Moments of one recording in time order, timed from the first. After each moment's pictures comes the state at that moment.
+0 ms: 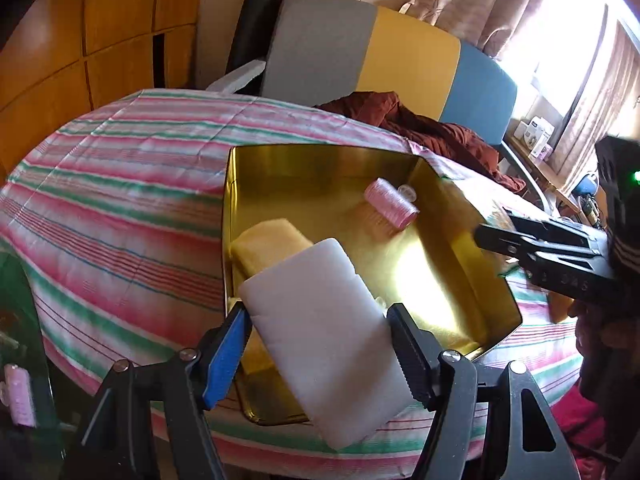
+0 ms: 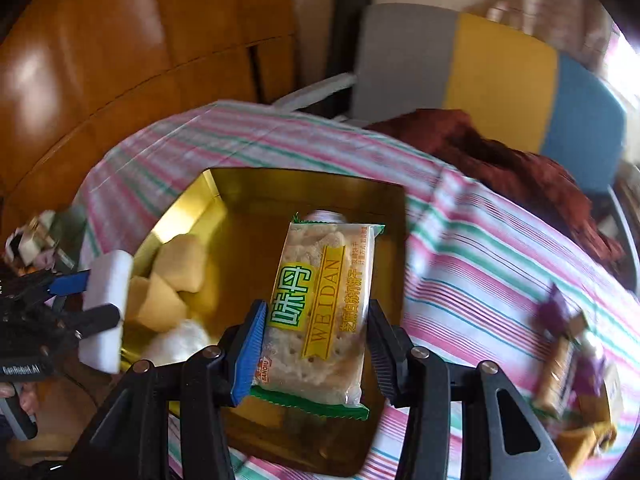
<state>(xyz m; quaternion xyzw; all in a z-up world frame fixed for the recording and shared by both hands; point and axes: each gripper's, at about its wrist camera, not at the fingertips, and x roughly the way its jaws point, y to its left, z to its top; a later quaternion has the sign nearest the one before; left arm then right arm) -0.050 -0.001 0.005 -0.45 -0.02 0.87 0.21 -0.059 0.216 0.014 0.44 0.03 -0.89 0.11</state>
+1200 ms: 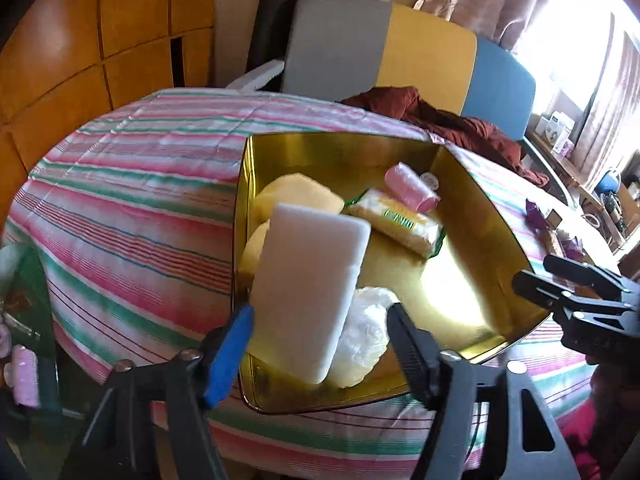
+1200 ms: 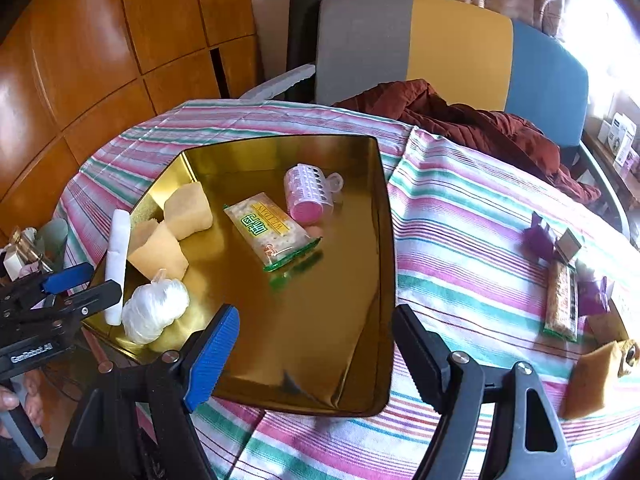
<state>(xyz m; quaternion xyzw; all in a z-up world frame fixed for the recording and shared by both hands) -0.040 0.005 -0.006 -0.44 0.00 0.89 0.16 -0.001 0.238 -0.012 0.44 -0.03 -0.90 0.03</state>
